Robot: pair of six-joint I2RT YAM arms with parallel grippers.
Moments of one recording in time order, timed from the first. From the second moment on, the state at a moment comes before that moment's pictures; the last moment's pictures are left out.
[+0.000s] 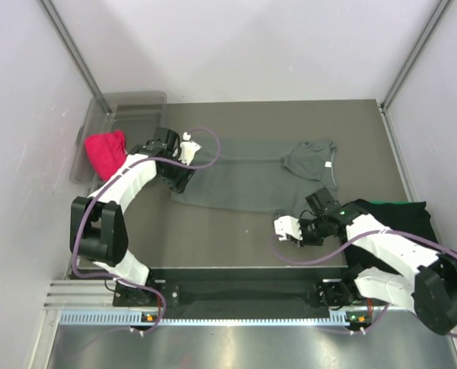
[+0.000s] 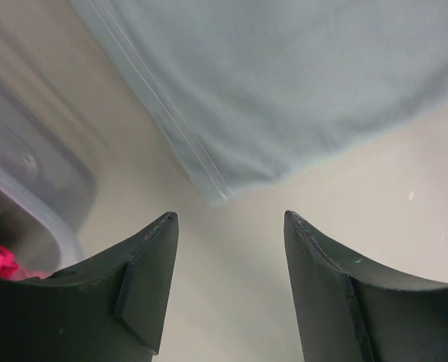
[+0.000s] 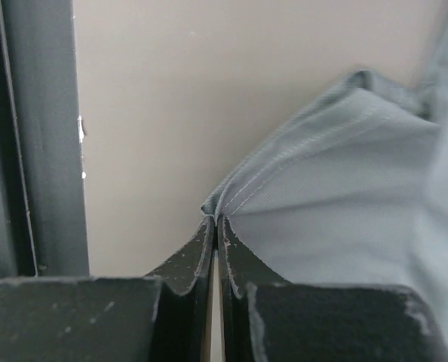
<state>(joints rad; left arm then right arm) -0.22 1.59 1.21 -0.75 0.10 0.39 0.54 1.10 0.55 -0.67 -0.43 -1.08</state>
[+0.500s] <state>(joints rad) -0.22 1.67 1.21 -0.85 0.08 0.50 0.54 0.98 0.55 -0.68 -0.36 -0.98</state>
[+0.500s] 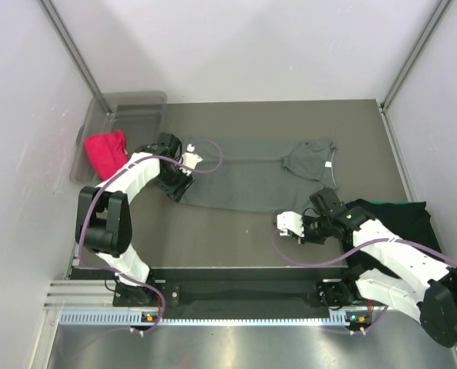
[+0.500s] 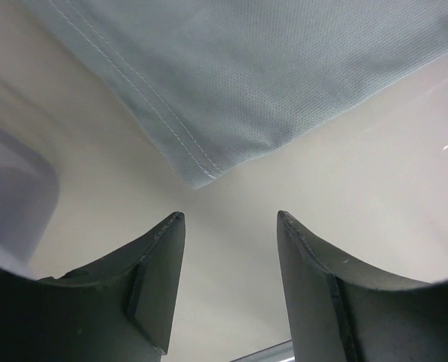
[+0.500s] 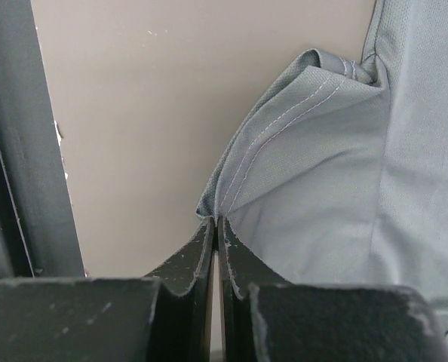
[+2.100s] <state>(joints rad) -0.21 1.84 1.47 -0.96 0.05 0.59 0.19 0.96 0.86 -0.67 -0.38 -0.89</state>
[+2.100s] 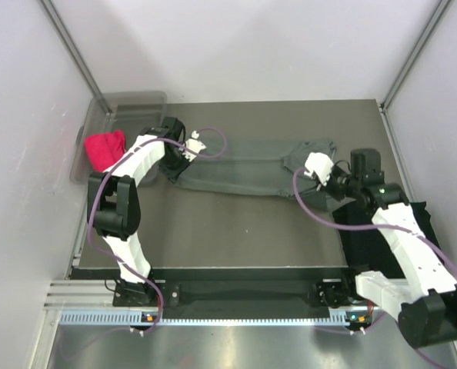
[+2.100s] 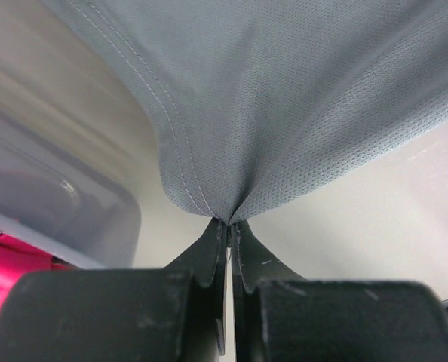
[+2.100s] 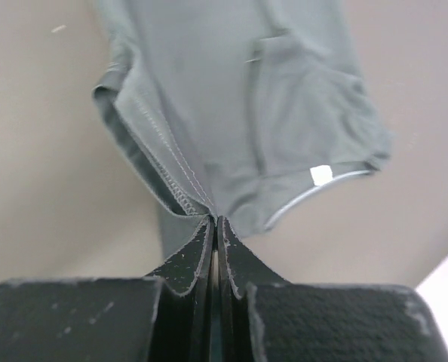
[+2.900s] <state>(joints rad) -0.21 2.16 1.83 -0.96 -0.02 0.62 0.15 1.71 1.40 -0.43 -0.21 -0.70</state>
